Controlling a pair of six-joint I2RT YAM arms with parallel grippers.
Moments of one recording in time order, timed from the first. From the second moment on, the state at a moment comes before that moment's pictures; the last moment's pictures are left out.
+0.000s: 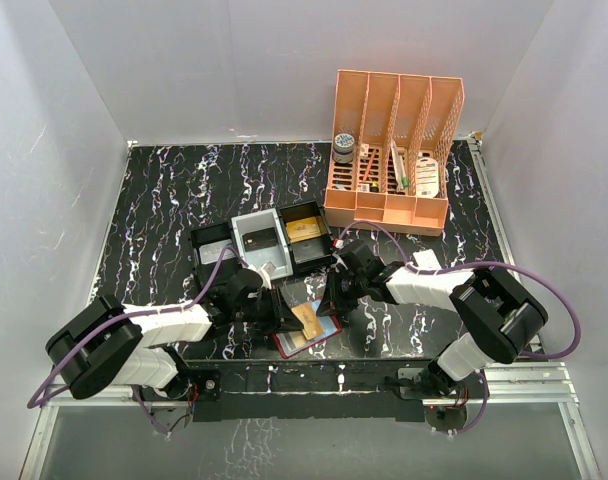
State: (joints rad) left arm -0.84 1.29 0.33 0.26 0.35 -1.14; right arm 0.70 1.52 0.63 -0.07 -0.40 0.75
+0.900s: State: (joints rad) left arm -0.83 1.25 0.33 0.18 0.37 -1.11; right arm 0.70 1.49 0.63 -0.09 -0.35 0.76
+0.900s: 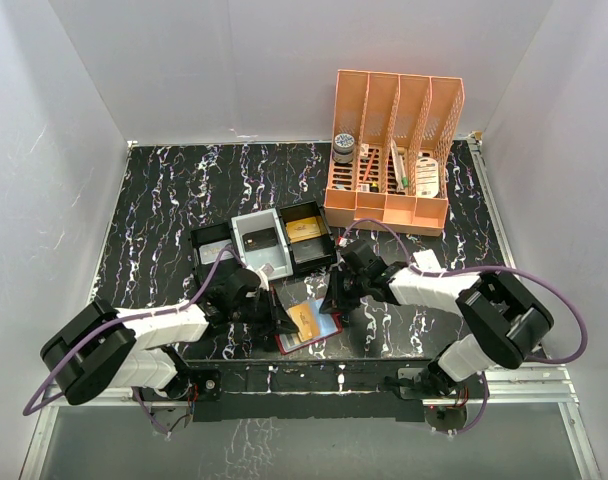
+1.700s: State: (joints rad) left arm -0.82 1.32 0.37 0.16 0.38 -1.09; right arm 0.71 1.43 0.71 -0.11 -0.46 0.68
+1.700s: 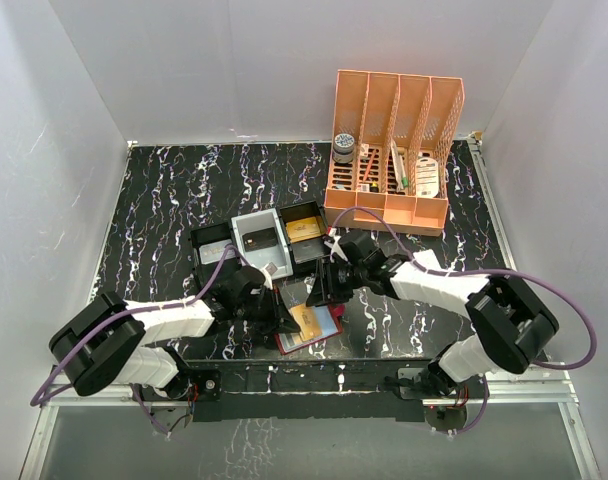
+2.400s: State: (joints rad) left arm -0.82 1.31 0.38 0.14 0.38 -1.08; right arm 0.73 1.55 0.71 -0.13 -0.41 0.66
